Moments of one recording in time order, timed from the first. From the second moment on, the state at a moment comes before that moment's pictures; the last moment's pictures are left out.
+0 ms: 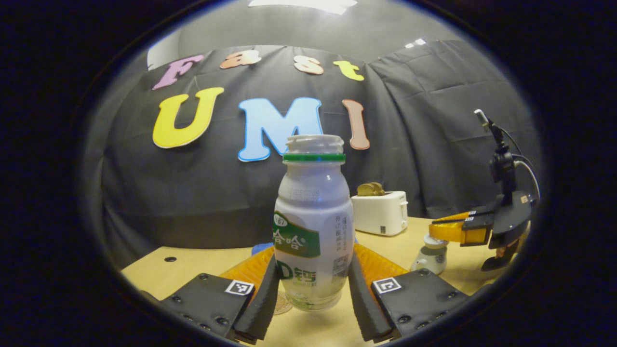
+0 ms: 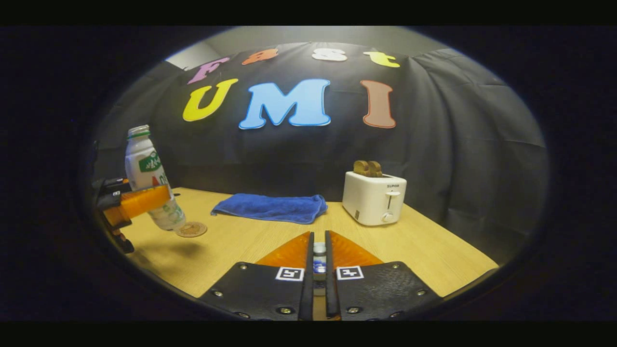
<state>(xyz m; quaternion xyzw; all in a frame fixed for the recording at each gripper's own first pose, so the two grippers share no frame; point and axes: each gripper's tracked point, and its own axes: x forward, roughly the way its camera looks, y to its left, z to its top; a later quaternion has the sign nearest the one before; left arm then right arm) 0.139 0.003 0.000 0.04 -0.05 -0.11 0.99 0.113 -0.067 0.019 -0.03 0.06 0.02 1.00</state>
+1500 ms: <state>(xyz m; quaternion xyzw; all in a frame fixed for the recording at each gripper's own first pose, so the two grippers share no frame) 0.174 0.069 -0.035 -0.02 0.02 -0.03 1.00 0.105 -0.070 0.010 -0.01 0.03 -0.01 1.00</state>
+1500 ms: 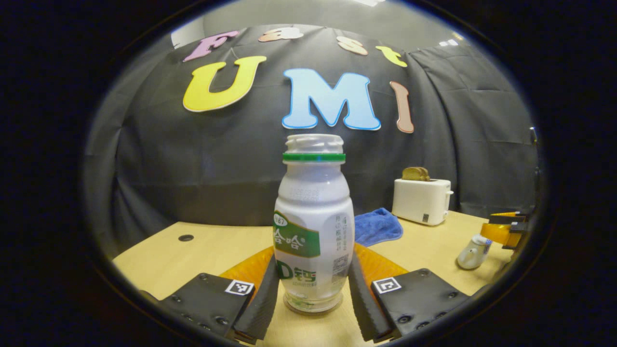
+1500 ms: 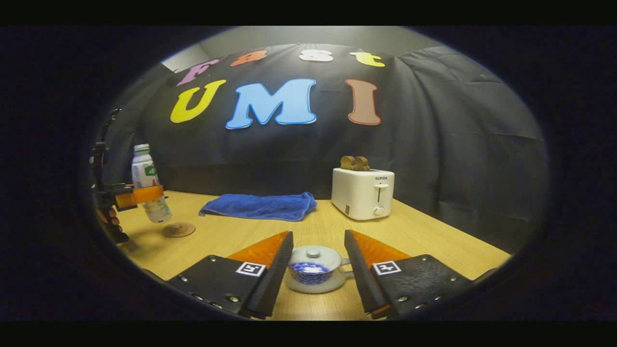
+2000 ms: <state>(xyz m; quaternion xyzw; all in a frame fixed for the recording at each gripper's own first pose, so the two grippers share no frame) 0.194 0.072 -0.077 -0.01 0.09 -0.02 1.00 0.106 -0.069 0.009 -0.02 0.03 0.00 1.00</state>
